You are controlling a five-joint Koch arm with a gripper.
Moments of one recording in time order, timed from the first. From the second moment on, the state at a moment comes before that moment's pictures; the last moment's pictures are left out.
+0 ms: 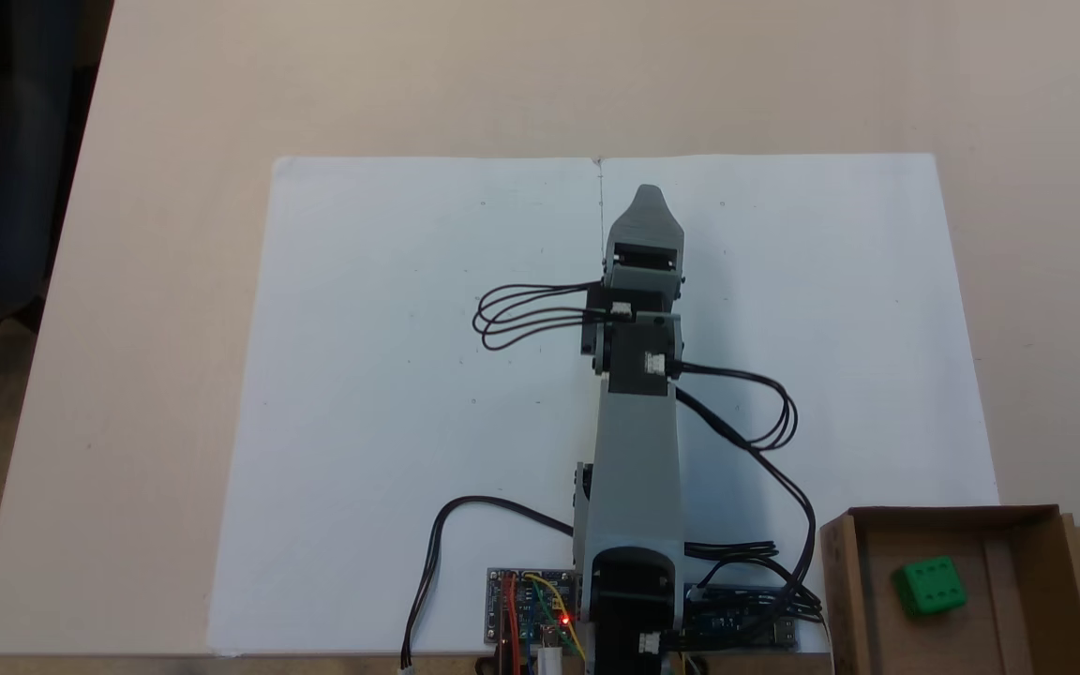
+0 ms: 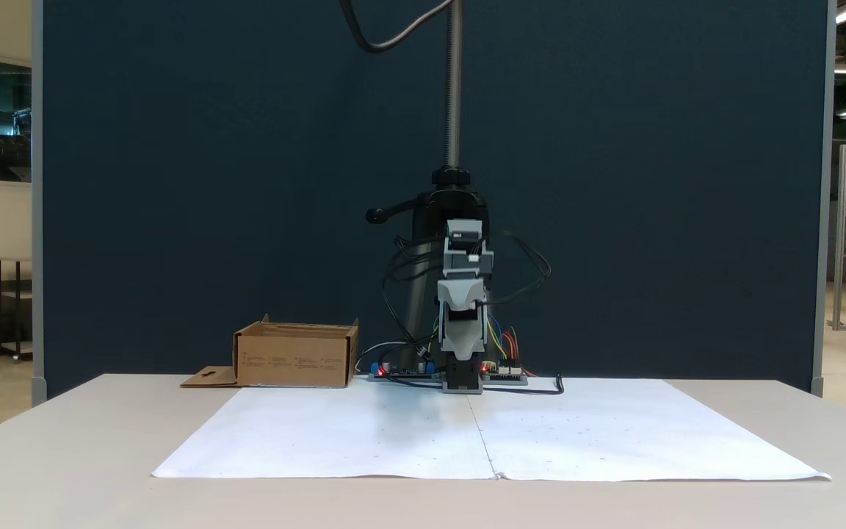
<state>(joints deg) 3.3 129.0 139.4 -1.3 4.0</state>
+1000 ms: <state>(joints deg) 3.3 129.2 175.1 -51.7 1.8</state>
